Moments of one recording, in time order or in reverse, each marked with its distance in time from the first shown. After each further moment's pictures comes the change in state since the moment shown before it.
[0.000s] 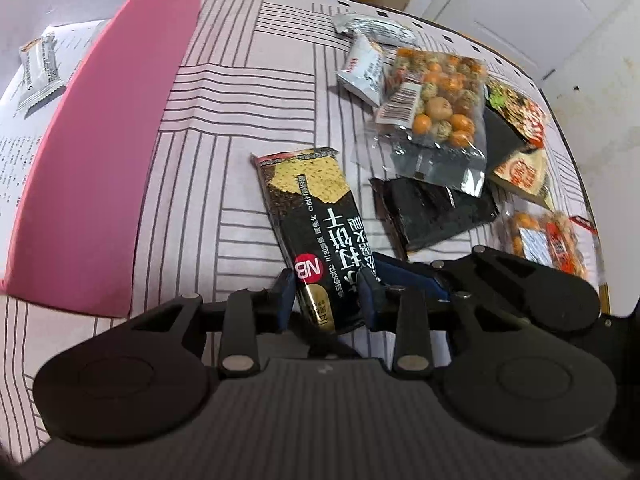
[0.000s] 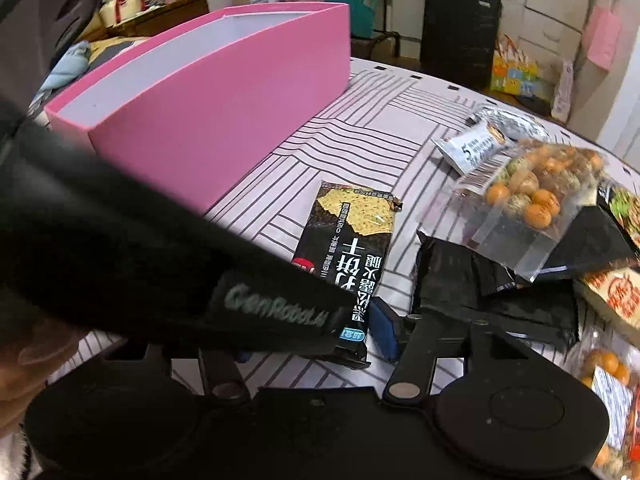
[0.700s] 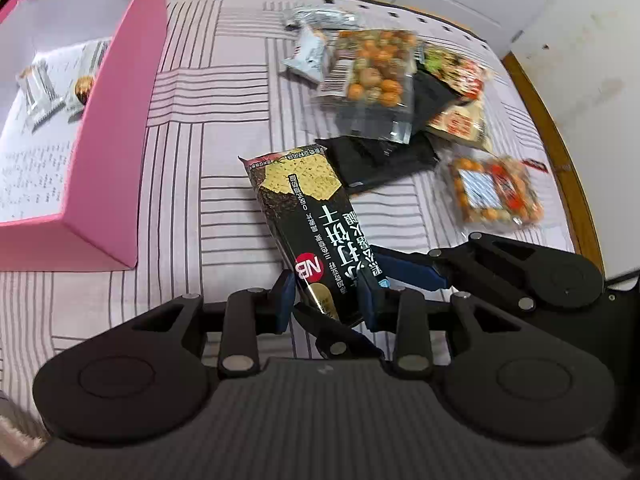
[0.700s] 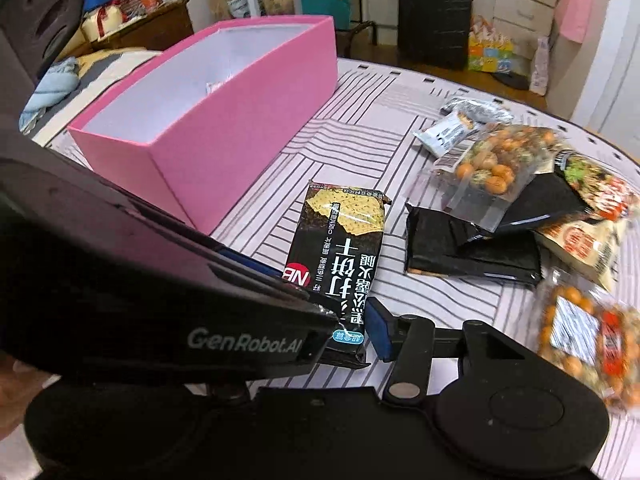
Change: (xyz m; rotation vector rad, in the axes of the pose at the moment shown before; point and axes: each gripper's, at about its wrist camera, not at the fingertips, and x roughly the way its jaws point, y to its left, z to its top) left arm -0.056 -0.027 -0.025 0.132 0.048 -0.023; right arm -0.062 0.023 -0.010 0.096 0.016 -0.020
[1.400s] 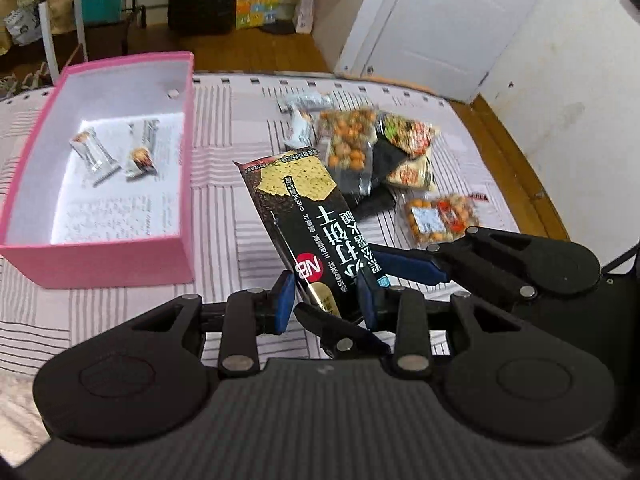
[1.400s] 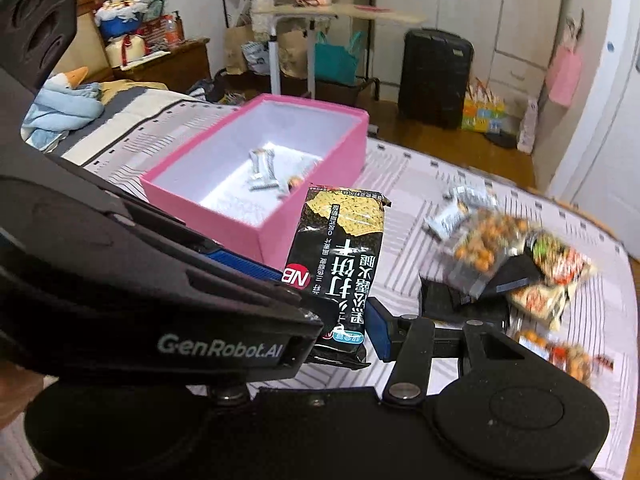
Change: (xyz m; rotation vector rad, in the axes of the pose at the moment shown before) left arm -0.129 0.007 -0.023 0.043 -0.192 -0.031; right arm -0.087 0.070 0.032 -0.095 -0.135 -0.049
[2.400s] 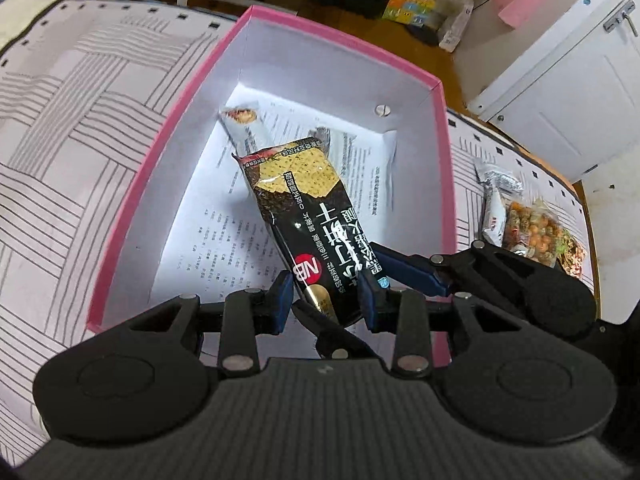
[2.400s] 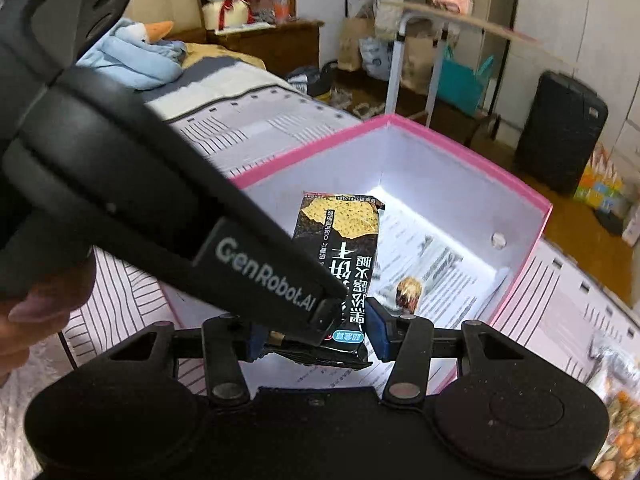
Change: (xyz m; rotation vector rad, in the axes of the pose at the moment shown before) left arm 0.065 0.207 0.063 -0.397 0.055 0.157; right arm 0.179 0.060 0.101 -0.255 0.034 0.231
